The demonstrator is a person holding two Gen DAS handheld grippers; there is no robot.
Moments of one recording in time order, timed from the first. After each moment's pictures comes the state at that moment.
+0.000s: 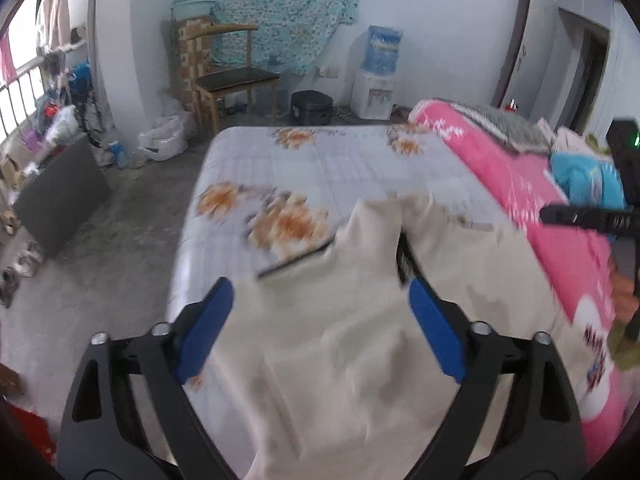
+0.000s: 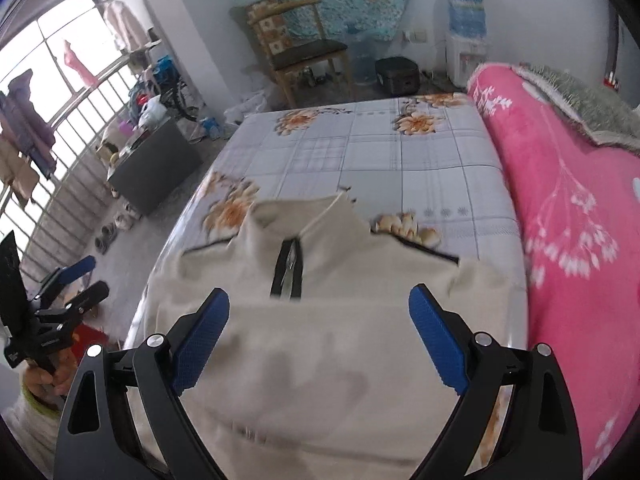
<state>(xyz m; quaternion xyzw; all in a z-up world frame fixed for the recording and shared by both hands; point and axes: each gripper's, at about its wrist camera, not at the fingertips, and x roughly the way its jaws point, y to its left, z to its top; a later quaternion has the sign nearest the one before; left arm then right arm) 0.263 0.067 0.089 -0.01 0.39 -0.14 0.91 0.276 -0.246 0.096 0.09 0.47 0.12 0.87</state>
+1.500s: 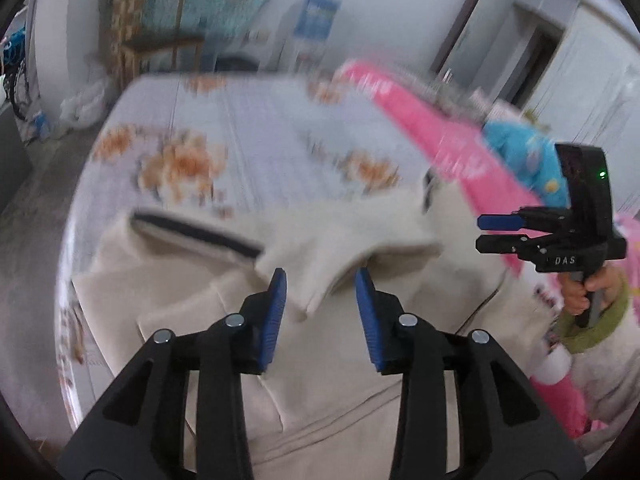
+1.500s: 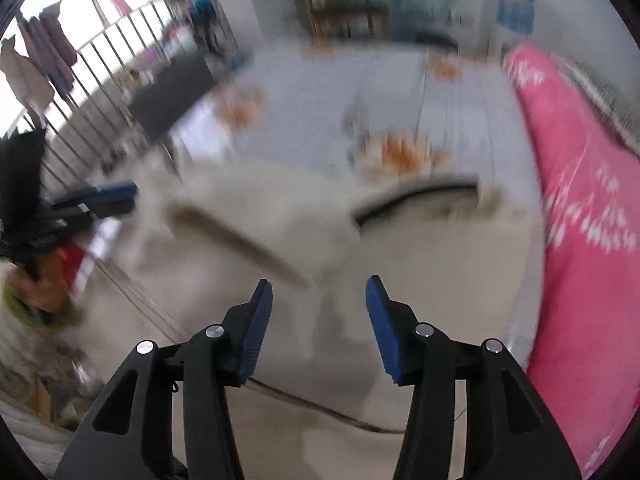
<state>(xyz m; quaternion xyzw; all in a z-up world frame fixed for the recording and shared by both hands) 0.225 0.044 0.037 -0.06 0.41 -0.28 0.87 0.212 -0.256 0.042 0.01 0.49 0.19 0.85</state>
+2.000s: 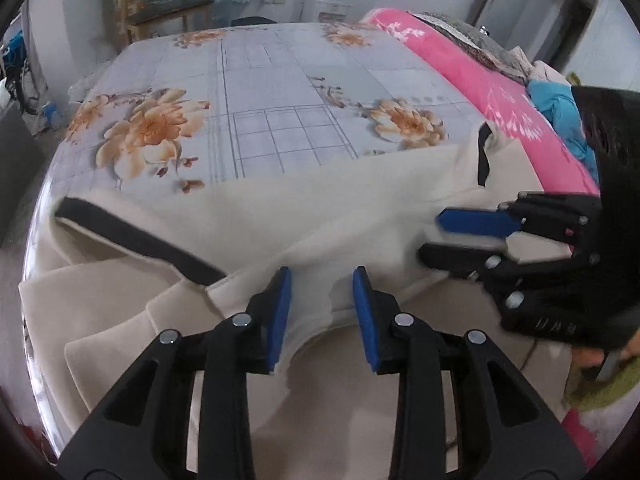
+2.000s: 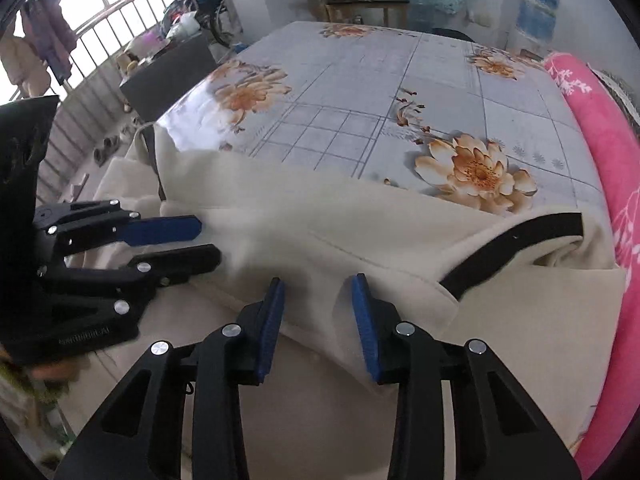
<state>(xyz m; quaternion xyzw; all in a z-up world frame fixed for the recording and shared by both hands) 0.268 -0.025 -0.037 0.01 0.50 -0.22 0.84 0.256 -0.189 -0.030 -0.03 0.52 0.19 0.83</state>
